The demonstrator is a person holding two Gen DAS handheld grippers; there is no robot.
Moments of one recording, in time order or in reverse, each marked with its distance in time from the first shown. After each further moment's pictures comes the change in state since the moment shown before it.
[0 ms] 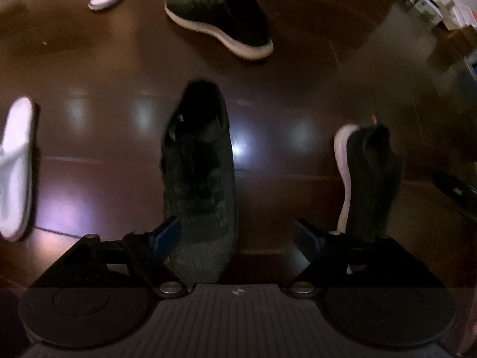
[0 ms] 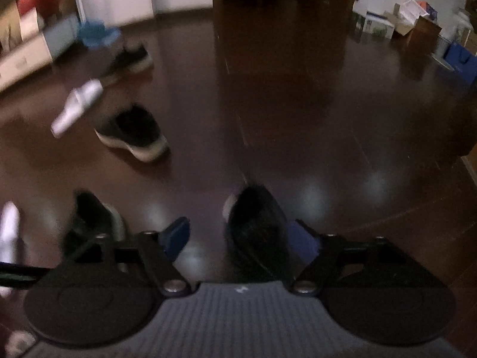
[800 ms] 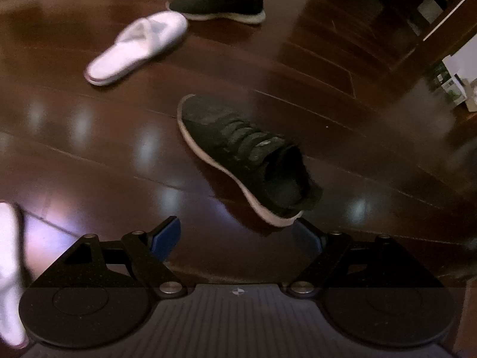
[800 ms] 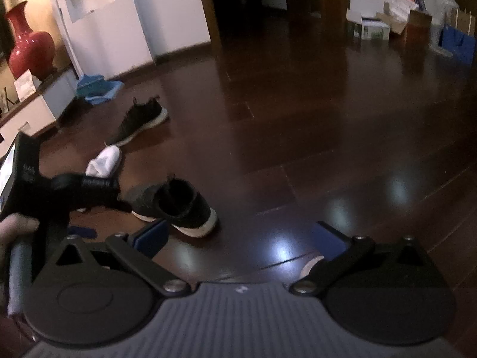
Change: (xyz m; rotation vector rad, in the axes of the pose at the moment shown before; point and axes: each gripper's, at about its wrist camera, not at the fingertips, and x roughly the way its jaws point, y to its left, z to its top) left arm 0.079 0.045 0.230 -0.177 -0.109 -0.058; right arm 0.047 0.059 0.069 0.155 -0.073 0.049
